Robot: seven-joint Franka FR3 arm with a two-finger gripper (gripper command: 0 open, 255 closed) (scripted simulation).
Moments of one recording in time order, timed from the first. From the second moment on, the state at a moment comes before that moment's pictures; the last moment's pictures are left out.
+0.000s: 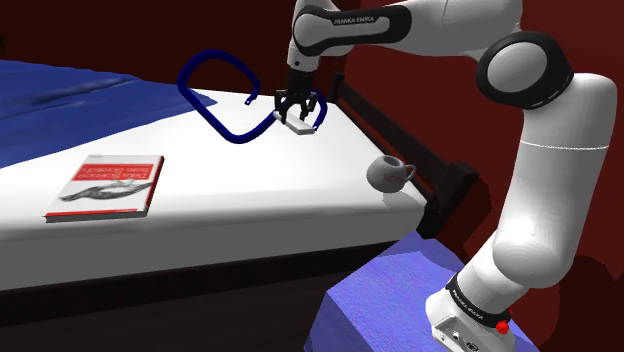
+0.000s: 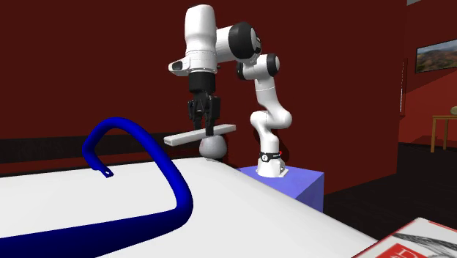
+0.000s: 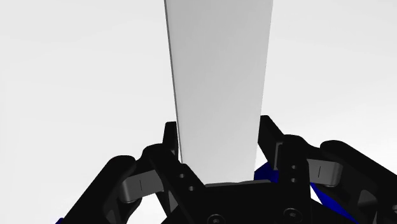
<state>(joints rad) 0.05 0.37 0.18 -1.47 -0.05 1.84 0.43</state>
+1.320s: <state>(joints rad) -0.08 -0.10 0.10 -1.99 0.03 1.88 0.21</state>
